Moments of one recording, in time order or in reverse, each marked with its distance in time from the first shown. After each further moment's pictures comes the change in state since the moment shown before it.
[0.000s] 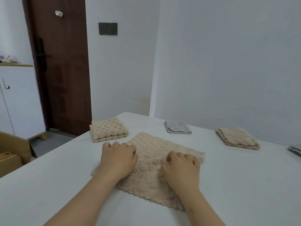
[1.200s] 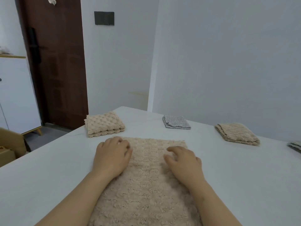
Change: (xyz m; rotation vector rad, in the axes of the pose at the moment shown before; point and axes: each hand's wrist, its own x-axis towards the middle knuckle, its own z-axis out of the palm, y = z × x) left_hand 0.009 -0.009 0.024 -0.184 0.118 -0.059; right_hand 0.019 0.022 0.001 0.206 -0.123 0.007
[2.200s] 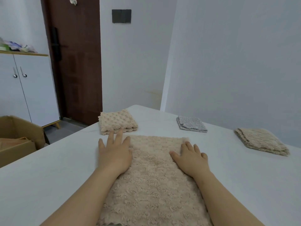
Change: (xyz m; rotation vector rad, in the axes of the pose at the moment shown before) left_hand 0.015 -0.022 0.013 0.095 -0.164 -0.181; right_hand 0.061 0.009 0.031 -0.218 -0.184 0.048
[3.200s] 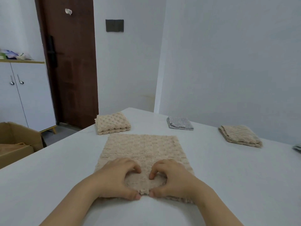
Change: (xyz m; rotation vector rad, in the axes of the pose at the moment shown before) left_hand -0.079 0.000 -0.022 -0.235 -0.269 0.521; right_hand -0.097 0.002 -0.017 0.125 -0.132 -0.633
